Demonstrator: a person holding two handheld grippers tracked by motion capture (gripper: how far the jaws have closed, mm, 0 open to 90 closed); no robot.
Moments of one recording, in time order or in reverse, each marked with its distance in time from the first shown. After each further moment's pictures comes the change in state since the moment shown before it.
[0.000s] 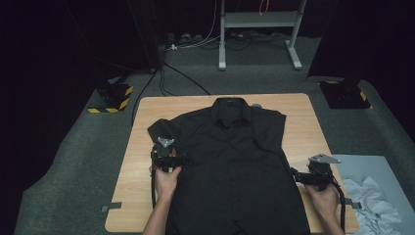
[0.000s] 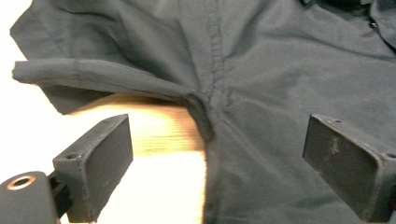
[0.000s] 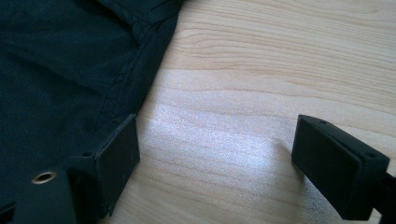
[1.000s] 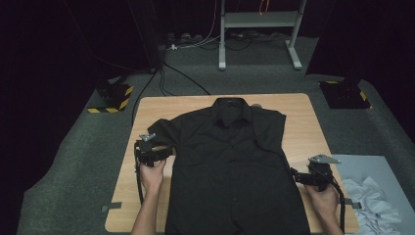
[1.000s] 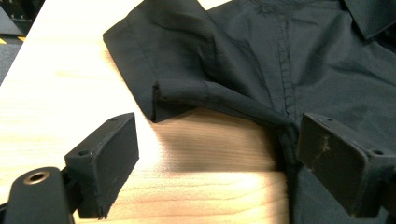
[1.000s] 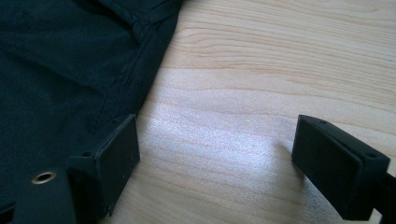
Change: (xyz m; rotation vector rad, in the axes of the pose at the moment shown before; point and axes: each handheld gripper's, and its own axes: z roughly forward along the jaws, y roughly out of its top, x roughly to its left) left arm 0.051 0.010 -0.006 -0.021 0.046 -0.126; right arm 0.001 0.000 0.000 0.000 -0.003 0.003
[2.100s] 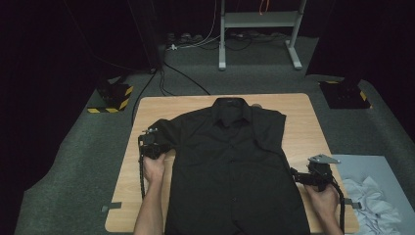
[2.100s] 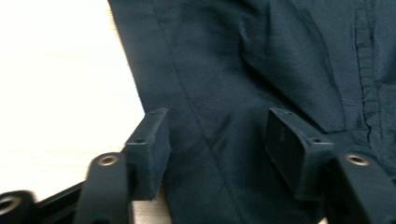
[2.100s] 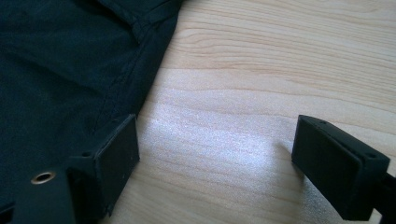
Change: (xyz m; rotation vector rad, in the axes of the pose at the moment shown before) left arm 0.009 0.011 0.050 0.149 0.082 -0.027; right arm 0.001 0.000 0.000 0.000 -0.003 0.002
